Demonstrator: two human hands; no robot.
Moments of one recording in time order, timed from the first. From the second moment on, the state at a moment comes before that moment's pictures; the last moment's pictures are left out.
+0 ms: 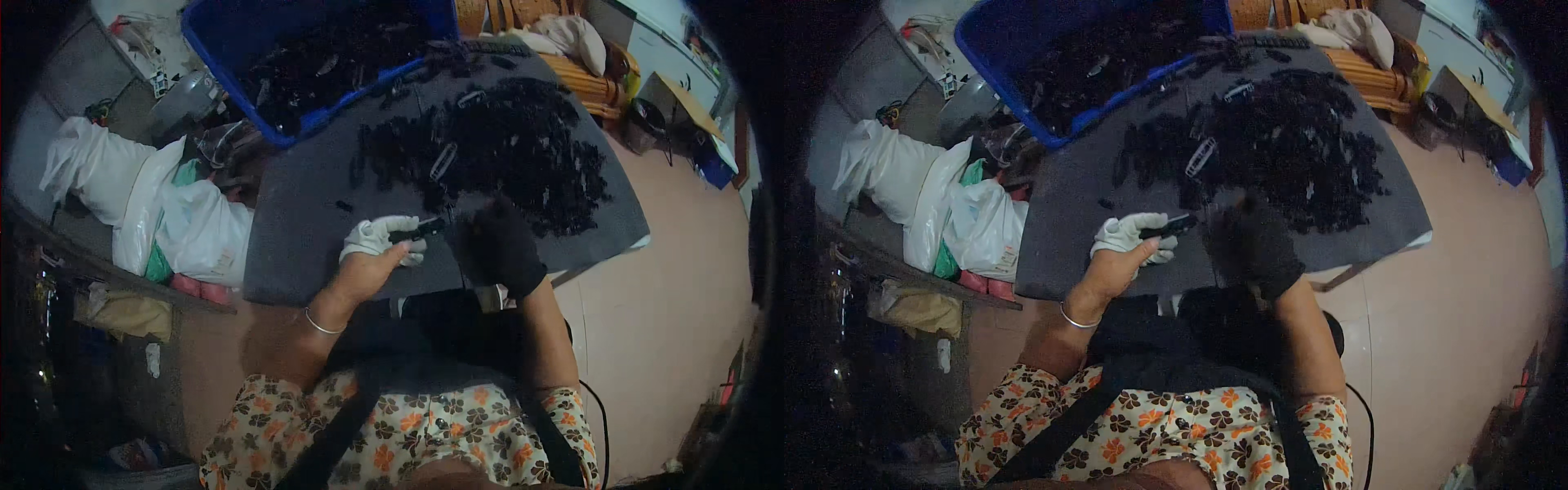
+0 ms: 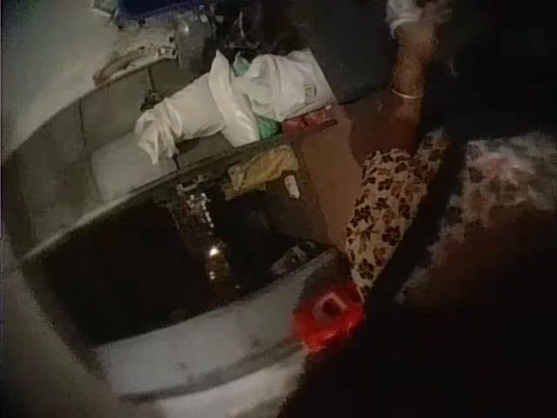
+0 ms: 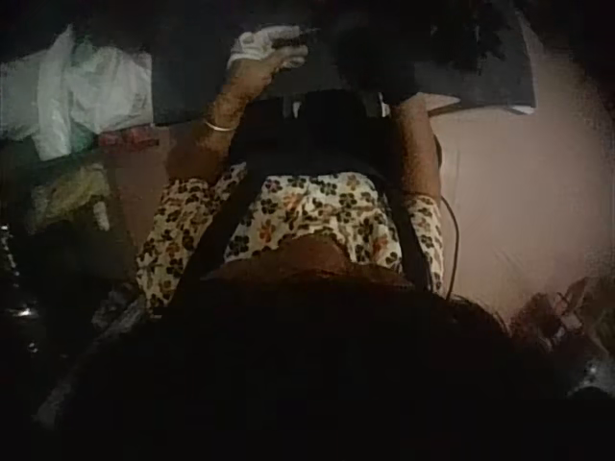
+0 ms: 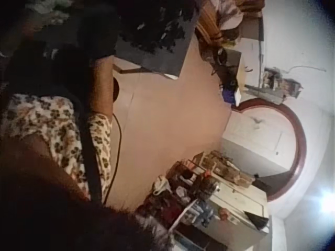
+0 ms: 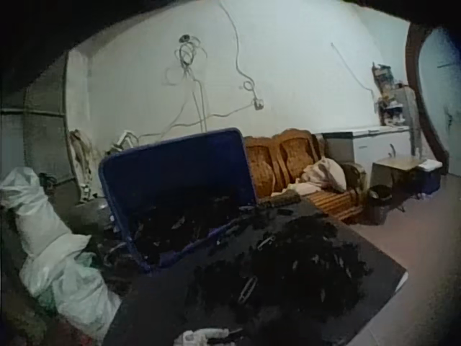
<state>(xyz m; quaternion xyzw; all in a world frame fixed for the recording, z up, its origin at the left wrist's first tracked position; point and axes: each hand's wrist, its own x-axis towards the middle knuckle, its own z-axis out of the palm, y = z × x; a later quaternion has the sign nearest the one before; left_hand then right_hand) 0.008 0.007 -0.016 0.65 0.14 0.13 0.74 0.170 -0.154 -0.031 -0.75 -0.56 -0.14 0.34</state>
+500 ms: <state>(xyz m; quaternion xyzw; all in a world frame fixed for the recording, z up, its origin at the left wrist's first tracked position) 0.015 0.005 -0.009 0.70 0.21 0.19 0.66 0.170 -0.161 -0.044 -0.64 -0.39 0.10 0.66</state>
